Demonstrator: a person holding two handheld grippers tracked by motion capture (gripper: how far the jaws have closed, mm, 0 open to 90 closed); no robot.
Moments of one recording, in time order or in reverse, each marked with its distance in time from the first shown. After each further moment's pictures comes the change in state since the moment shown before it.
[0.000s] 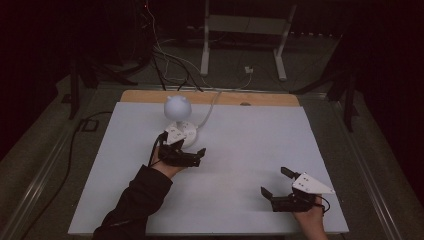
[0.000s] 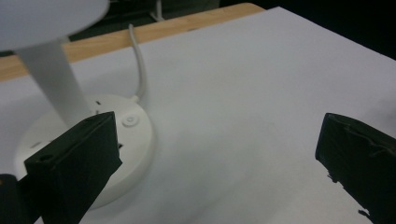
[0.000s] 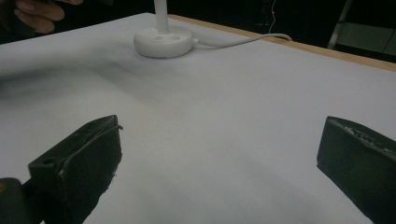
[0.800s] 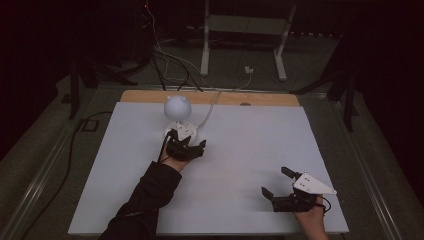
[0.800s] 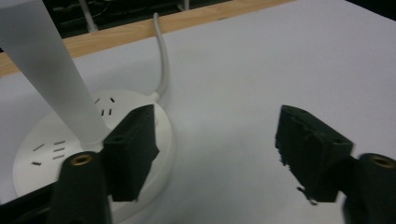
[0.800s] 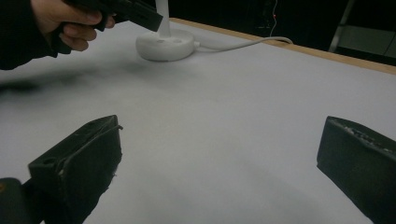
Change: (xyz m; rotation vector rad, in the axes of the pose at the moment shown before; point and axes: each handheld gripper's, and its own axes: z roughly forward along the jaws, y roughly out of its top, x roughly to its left) left arm 0.003 -0.003 0.040 0.021 0.137 -0.013; right arm -0.001 0.001 -0.002 -0.010 0.006 -0.002
